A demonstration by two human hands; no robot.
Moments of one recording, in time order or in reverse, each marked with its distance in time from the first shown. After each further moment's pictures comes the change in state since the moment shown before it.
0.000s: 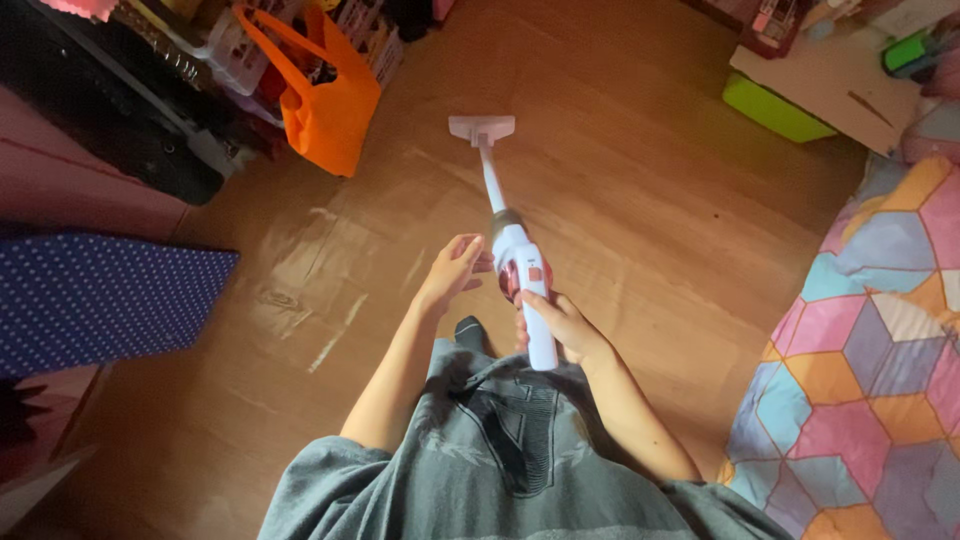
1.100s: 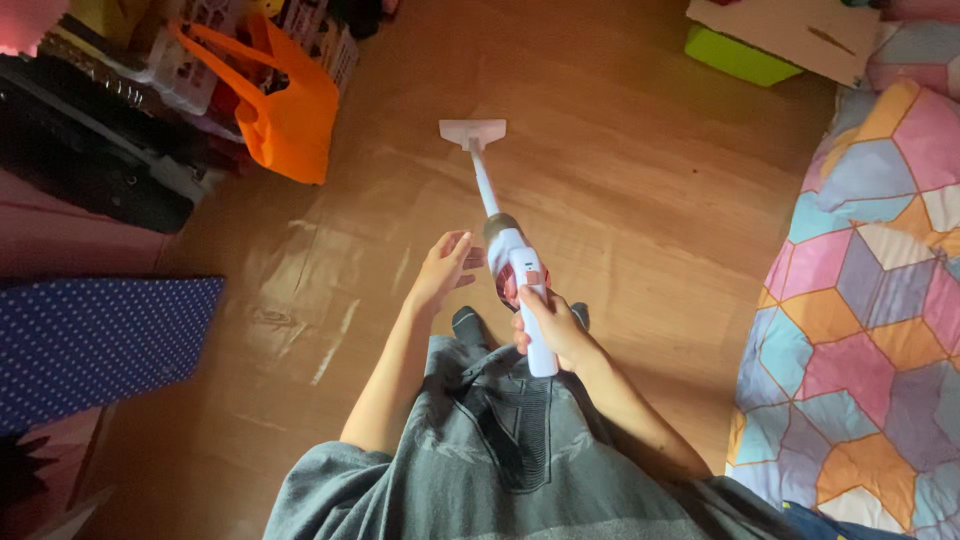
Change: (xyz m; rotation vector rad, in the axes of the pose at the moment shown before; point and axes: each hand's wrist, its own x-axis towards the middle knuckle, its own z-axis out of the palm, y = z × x) left_hand -0.002 -0.019 0.017 0.004 -0.070 0.004; right_hand -0.045 0.032 0.011 0.106 0.122 -0.102
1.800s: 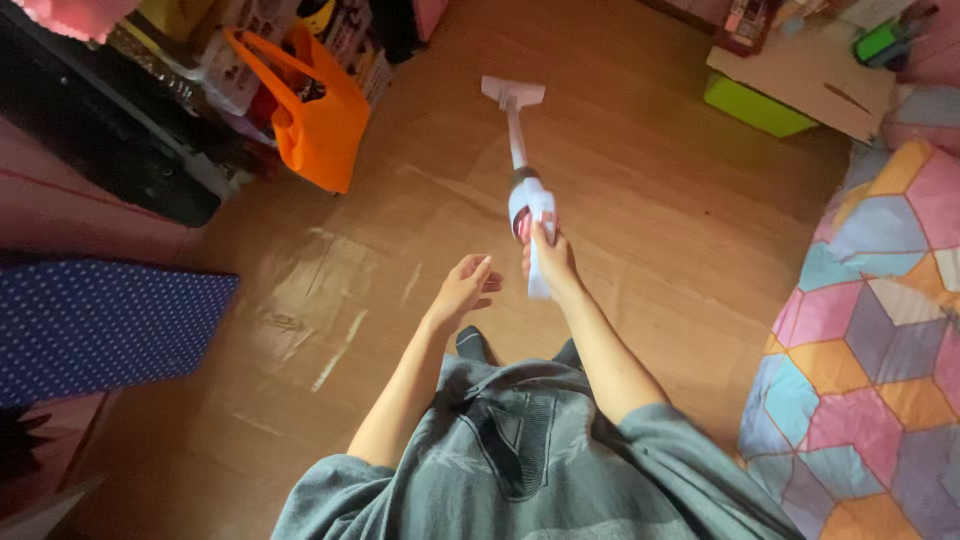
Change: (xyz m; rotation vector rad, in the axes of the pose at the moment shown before) left_hand -0.018 -0.012 0.013 0.025 0.006 -0.023; right_hand 0.155 -0.032 -0.029 -0.203 0.277 -0.327
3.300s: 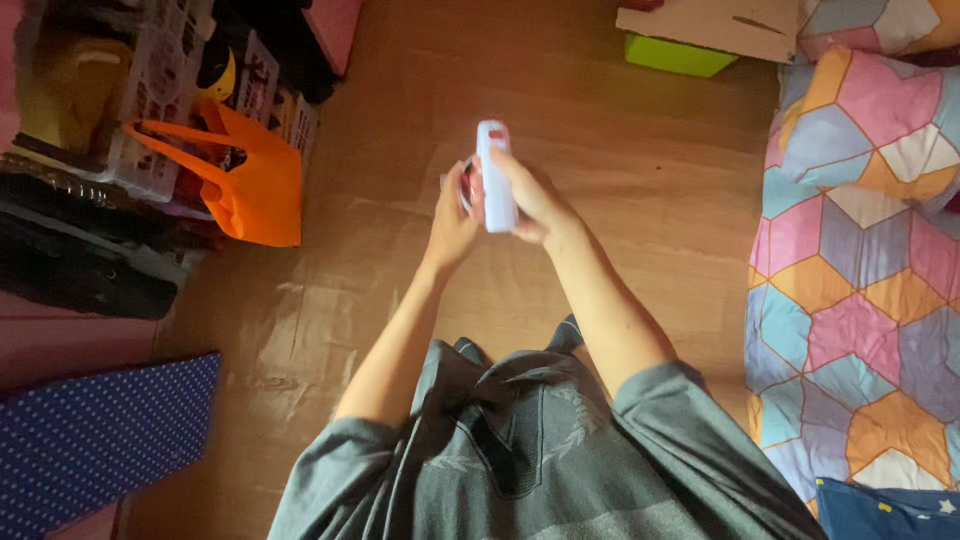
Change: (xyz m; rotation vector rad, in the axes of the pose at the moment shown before) left_hand 0.057 0.126 0.085 0.215 -0.089 0.759; right_hand -0.032 -0.174 -0.013 0.495 -0.445 0.025
